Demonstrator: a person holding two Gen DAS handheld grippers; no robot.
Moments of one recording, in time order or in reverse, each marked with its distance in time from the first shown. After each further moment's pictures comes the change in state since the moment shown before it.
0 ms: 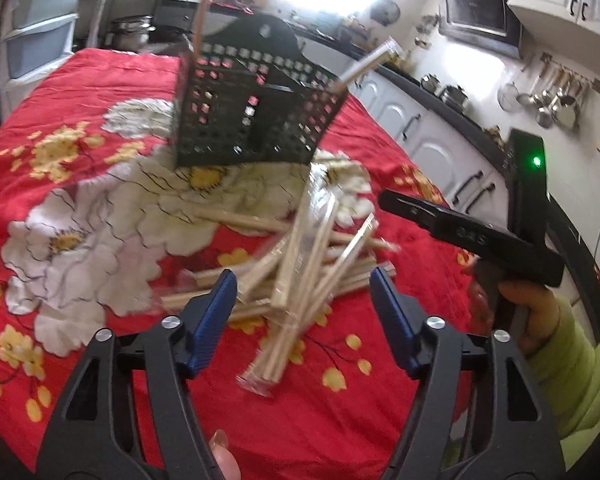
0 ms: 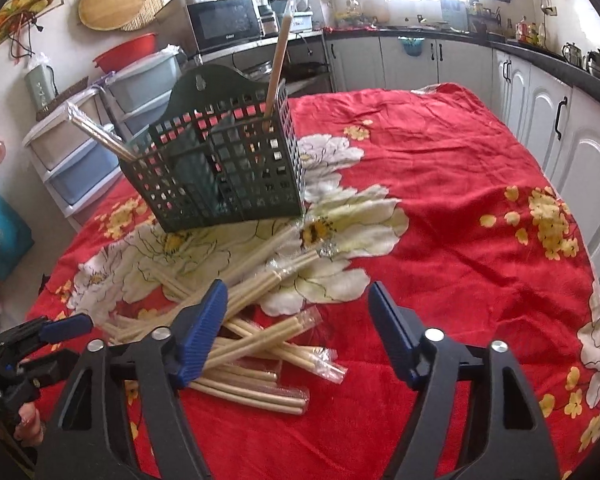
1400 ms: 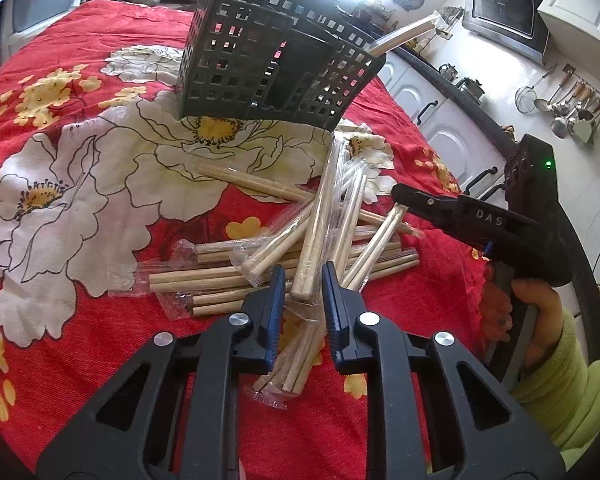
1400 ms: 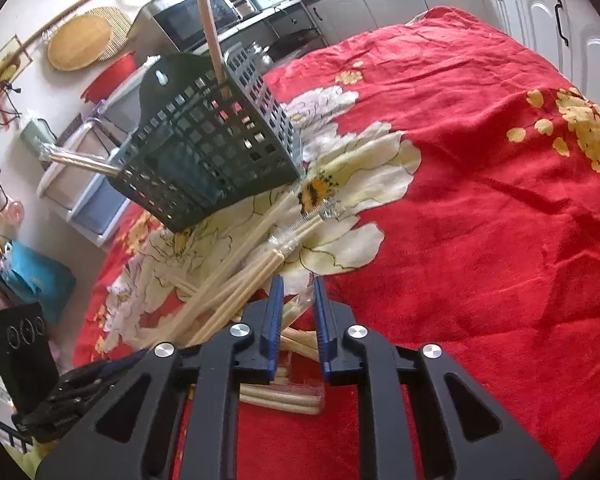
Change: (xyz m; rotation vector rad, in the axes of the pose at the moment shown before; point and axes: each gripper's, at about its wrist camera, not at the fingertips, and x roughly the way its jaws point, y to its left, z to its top) left arm 0.031 0.022 -0.004 -0.104 0.090 -0.007; right arm 0.025 -0.032 -0.009 0.233 0.089 0.171
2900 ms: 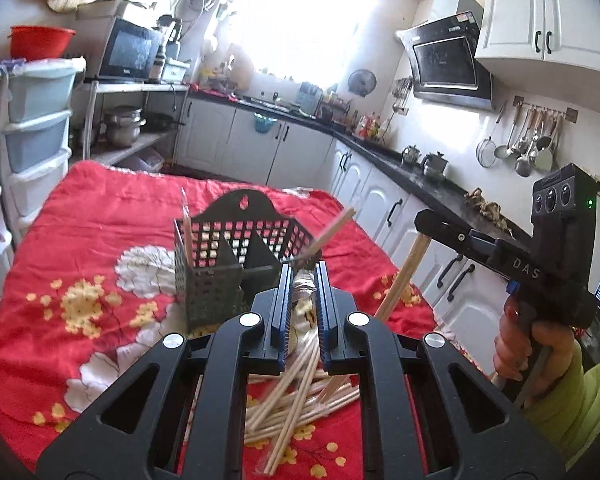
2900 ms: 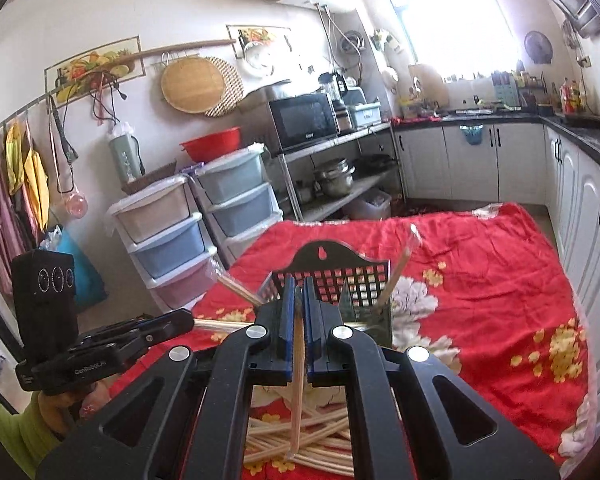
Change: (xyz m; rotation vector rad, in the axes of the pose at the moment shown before) left arm -0.112 -0.052 0.086 0.195 -0.394 -0.003; right arm -0.125 0.117 0.062 -0.344 -0.386 0.122
